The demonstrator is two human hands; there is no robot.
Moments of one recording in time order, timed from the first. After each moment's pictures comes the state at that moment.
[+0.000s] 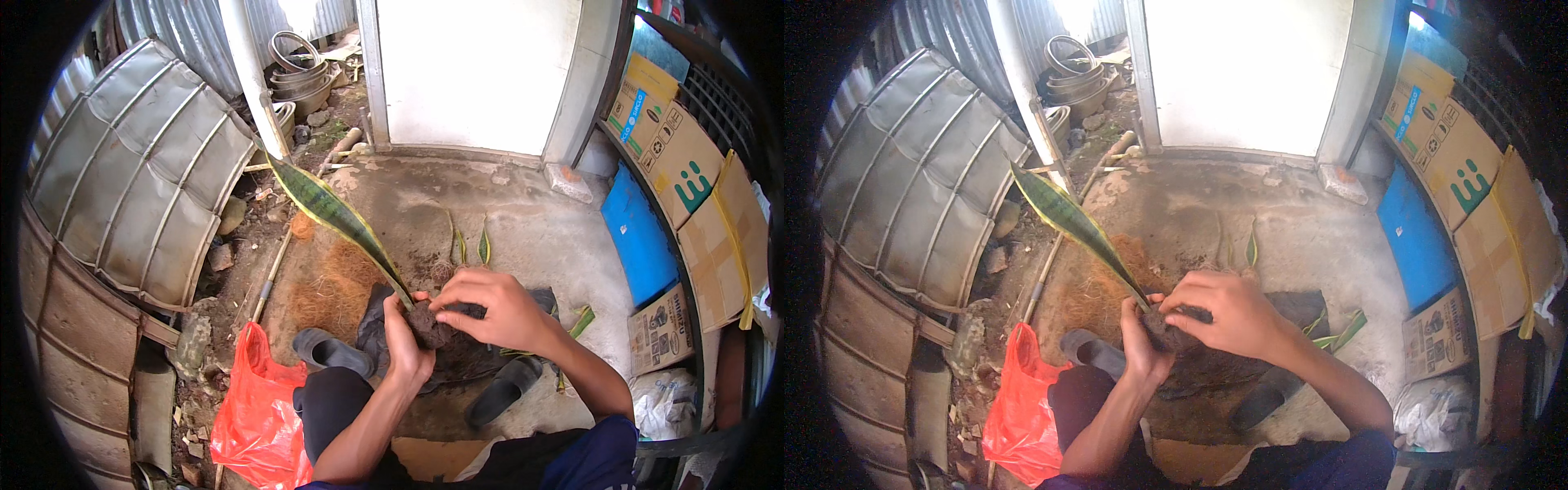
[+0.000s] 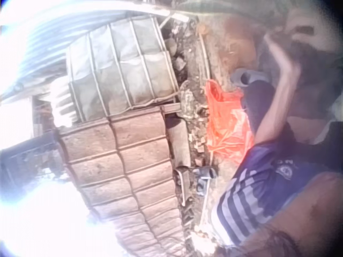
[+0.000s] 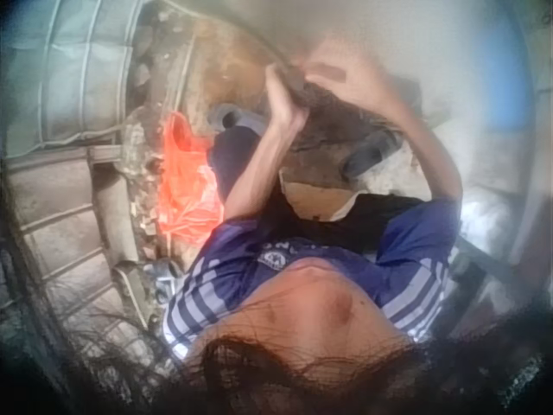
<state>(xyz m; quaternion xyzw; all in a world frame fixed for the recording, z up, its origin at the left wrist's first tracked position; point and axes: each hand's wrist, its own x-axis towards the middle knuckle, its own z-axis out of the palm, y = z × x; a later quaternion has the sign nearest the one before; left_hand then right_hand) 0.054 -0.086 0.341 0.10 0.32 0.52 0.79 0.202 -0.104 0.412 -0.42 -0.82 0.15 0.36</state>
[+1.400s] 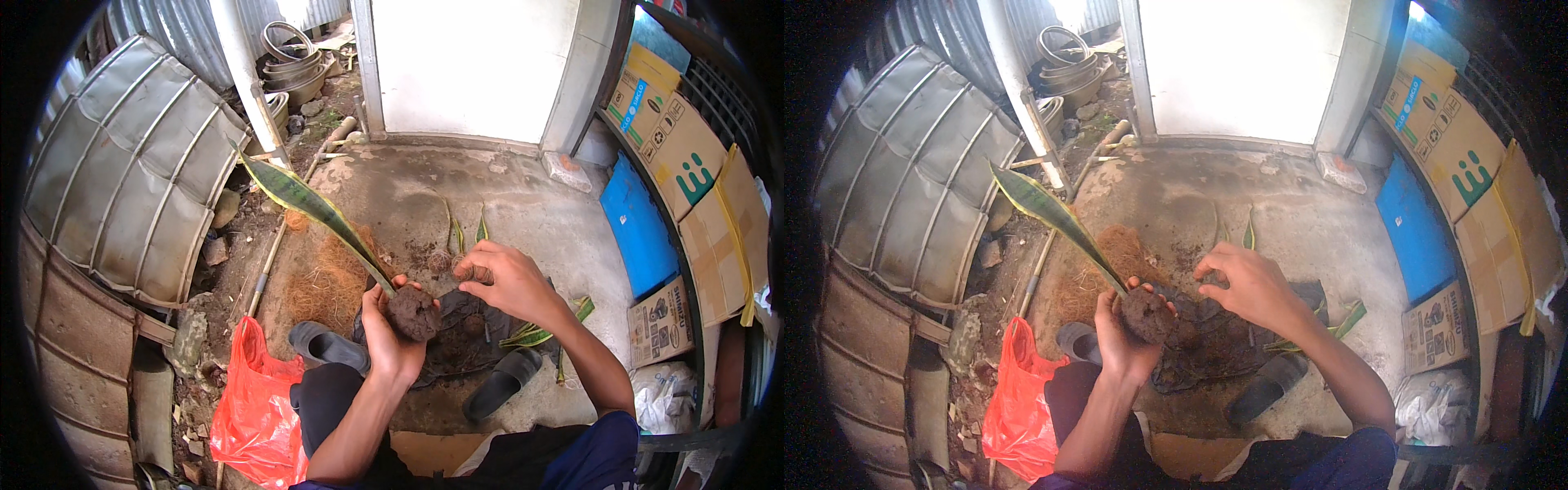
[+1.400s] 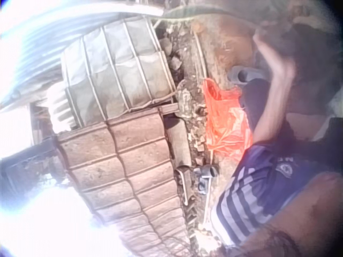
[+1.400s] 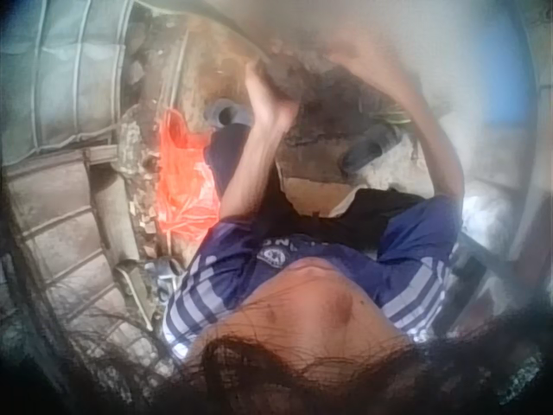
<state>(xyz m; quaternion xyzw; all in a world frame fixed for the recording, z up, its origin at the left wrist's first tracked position) 0.038 -0.083 0.351 0.07 0.23 0.53 0.81 0.232 -0.090 0.394 -0.59 -0.75 0.18 0.25</state>
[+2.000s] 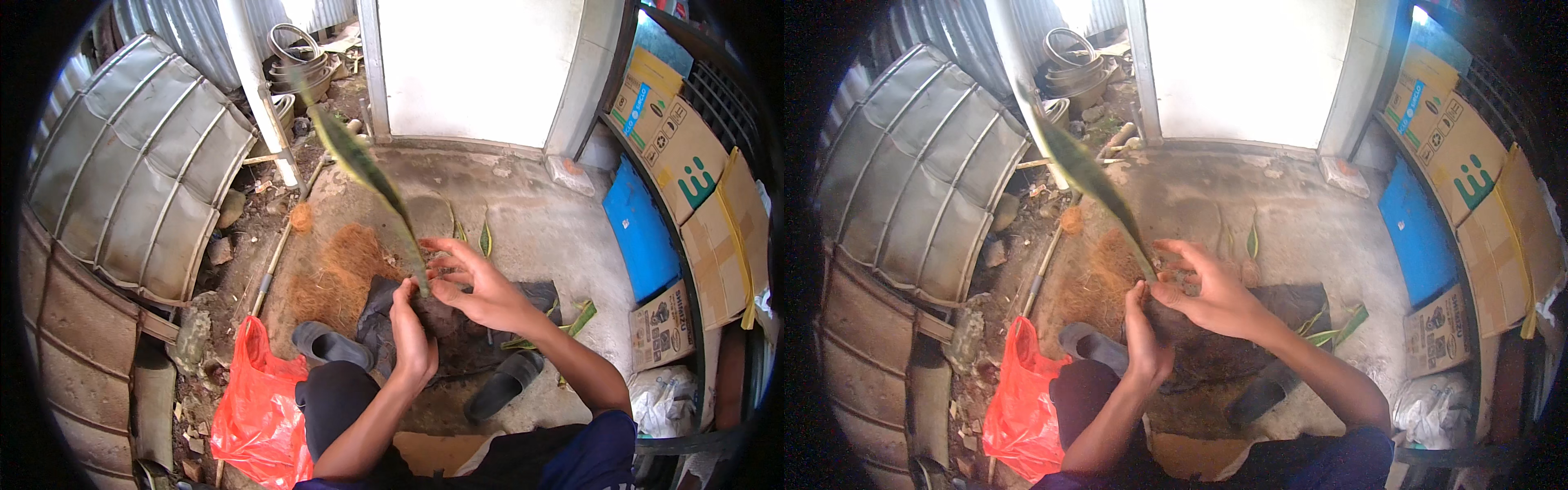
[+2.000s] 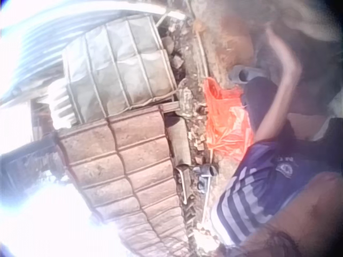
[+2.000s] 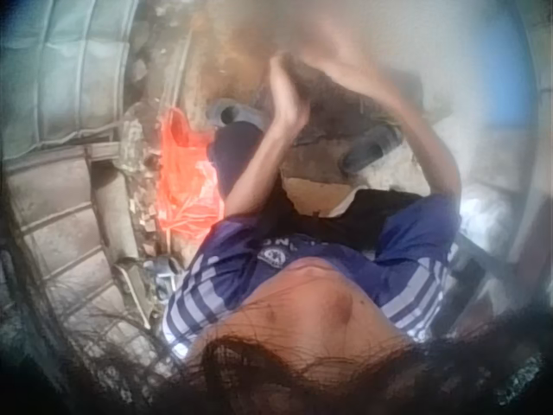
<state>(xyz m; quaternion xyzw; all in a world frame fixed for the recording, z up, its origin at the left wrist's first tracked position) 0.063 -0.086 0.334 0.16 0.34 0.56 0.74 0.189 -0.087 0.387 -0.45 -0.66 0.39 0.45</state>
